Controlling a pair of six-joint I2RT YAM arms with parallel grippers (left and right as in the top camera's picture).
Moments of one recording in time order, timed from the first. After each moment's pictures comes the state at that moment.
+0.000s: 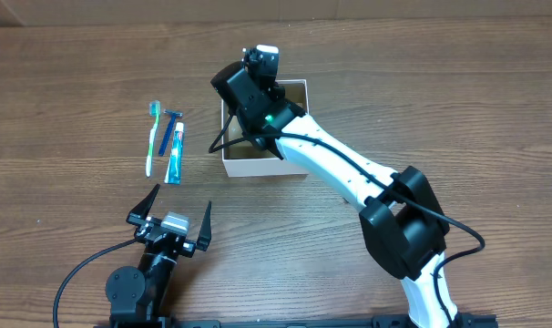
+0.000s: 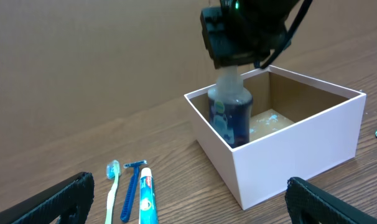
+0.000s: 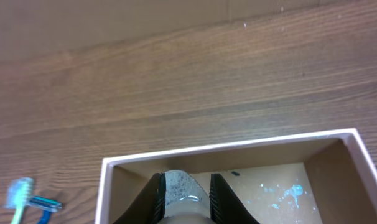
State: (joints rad) left arm 0.02 0.01 0.01 -0.05 0.28 0.24; right arm 0.74 2.16 1.81 -0.45 0.51 0.69
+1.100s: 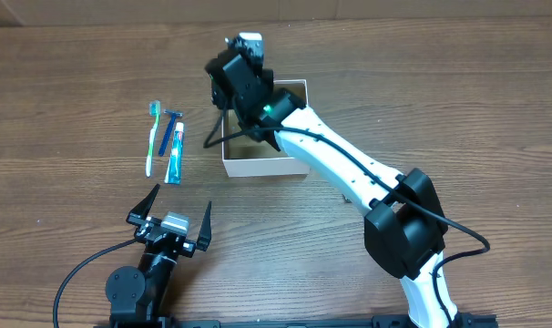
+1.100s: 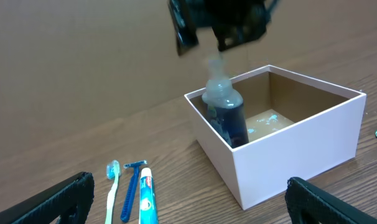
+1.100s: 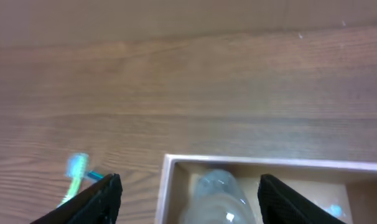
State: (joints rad) left arm 0.02 0.01 0.01 -0.05 0.28 0.24; right arm 0.74 2.17 1.97 -0.53 0.34 0.57
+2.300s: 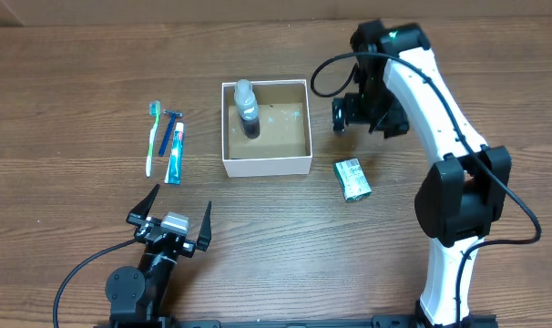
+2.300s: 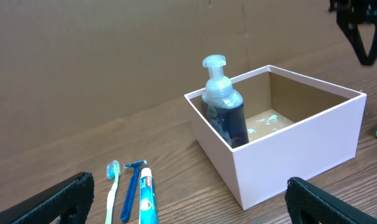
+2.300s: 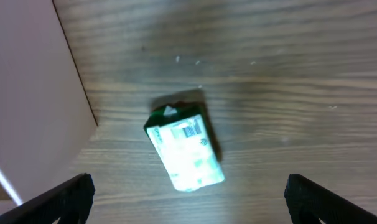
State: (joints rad) left arm 0.02 0.01 0.01 -0.05 0.28 0.24; right arm 0.25 2.17 2.02 -1.52 -0.07 0.27
